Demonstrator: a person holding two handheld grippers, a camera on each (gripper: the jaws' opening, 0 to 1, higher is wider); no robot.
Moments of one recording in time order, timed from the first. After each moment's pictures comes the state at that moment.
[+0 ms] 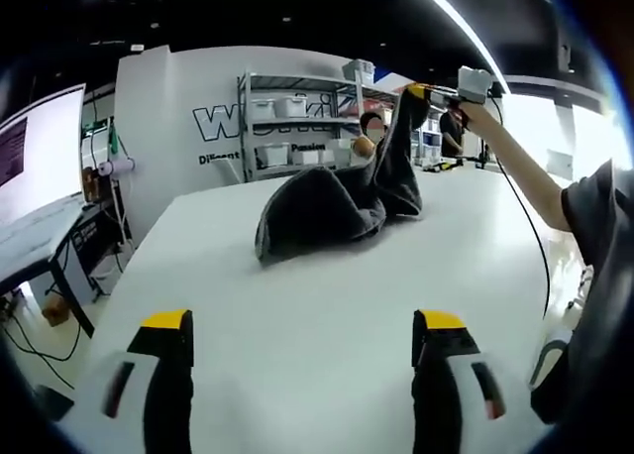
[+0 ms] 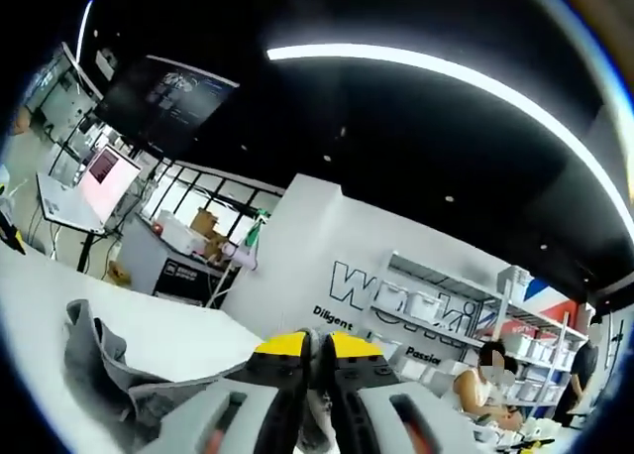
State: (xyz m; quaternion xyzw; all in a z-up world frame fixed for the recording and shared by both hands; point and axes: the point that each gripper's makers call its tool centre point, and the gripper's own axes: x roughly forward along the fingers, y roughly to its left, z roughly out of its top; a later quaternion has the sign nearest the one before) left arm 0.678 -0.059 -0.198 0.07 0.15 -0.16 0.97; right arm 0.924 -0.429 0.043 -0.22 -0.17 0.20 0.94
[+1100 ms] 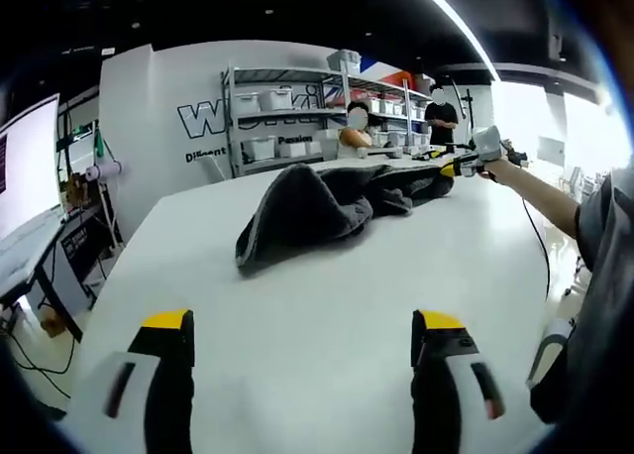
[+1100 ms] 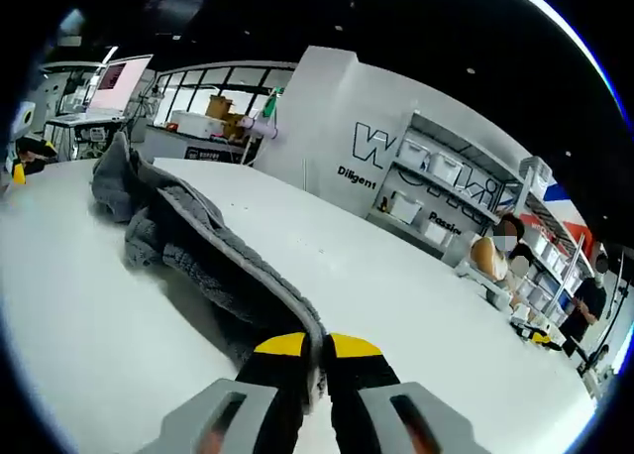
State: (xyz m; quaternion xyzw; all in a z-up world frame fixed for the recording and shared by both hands) left arm 0.691 -0.089 -0.201 0.09 0.17 -0.19 0.96; right arm 0.909 -0.570 -0.191 -0.23 0.13 0.20 0.95
